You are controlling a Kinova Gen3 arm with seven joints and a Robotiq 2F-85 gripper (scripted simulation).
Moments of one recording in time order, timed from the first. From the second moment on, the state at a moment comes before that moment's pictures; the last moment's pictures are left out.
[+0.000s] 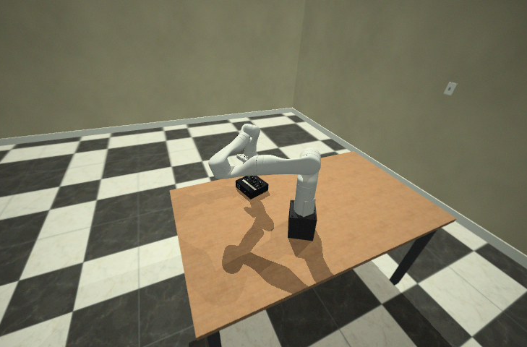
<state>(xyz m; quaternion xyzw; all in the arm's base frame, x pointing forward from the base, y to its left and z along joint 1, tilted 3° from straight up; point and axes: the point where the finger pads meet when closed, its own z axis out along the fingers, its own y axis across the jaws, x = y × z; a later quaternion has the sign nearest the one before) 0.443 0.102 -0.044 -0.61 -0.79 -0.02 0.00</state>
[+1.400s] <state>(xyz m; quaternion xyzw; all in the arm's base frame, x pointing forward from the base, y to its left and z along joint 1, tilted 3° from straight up) 0.443 0.102 -0.056 -0.61 -0.79 -0.02 0.00</state>
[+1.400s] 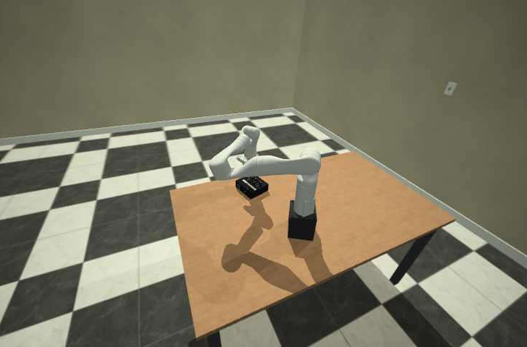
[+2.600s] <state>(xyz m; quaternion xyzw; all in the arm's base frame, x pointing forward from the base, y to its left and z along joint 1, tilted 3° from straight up) 0.446 0.090 -0.056 -0.61 -0.80 -0.02 0.00</state>
